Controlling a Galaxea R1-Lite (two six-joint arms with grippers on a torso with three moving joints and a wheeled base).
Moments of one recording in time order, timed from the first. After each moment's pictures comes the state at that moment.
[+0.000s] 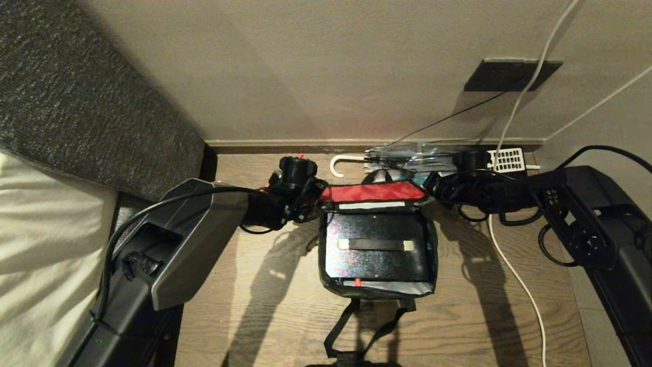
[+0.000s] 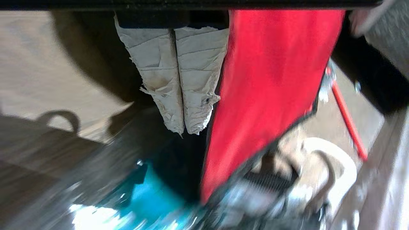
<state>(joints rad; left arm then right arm) -0.47 2.58 -1.93 -0.24 0.15 -1.16 0.07 2.60 -1.93 -0.24 0.24 0.74</state>
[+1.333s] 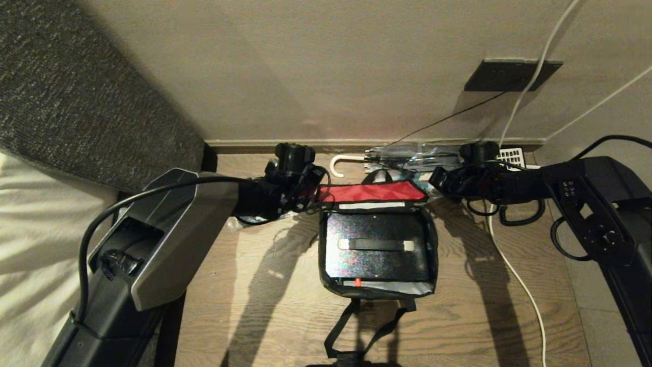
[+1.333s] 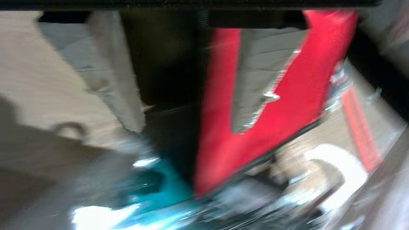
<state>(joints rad) -0.47 2.51 -1.92 -0.23 0.17 -1.18 0.03 2.54 -1.92 -0.16 0.24 0.65</state>
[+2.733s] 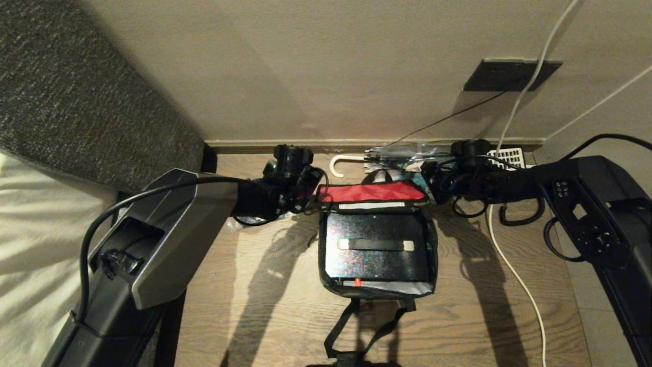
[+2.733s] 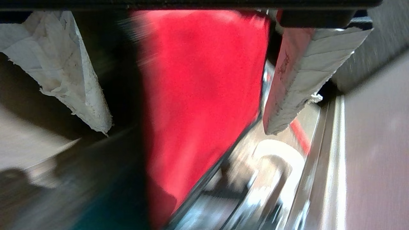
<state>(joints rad) -0.46 2.51 -1.92 -0.22 0.17 -1.18 0.10 2.54 -1.93 -0.18 0.29 0.98</state>
